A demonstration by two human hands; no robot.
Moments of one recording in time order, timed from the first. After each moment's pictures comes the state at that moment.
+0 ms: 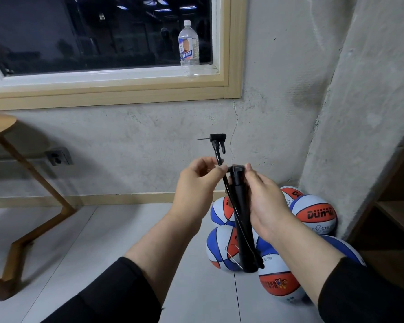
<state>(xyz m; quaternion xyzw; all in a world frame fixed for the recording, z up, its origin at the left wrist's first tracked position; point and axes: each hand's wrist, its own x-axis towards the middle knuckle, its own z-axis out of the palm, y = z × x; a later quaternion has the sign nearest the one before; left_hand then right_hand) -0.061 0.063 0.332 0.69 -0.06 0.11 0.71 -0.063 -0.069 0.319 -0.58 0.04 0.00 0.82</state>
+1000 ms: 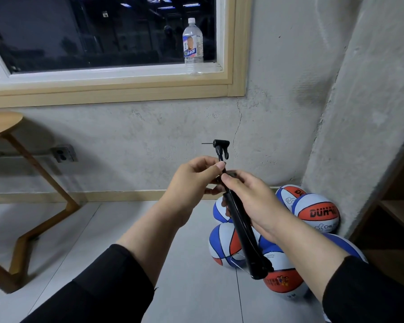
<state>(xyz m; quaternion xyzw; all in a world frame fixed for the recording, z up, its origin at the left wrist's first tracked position) -0.057 0.089 0.337 0.69 -0.09 0.00 0.71 -0.066 -0.064 0.313 -0.67 -0.07 0.06 0.74</state>
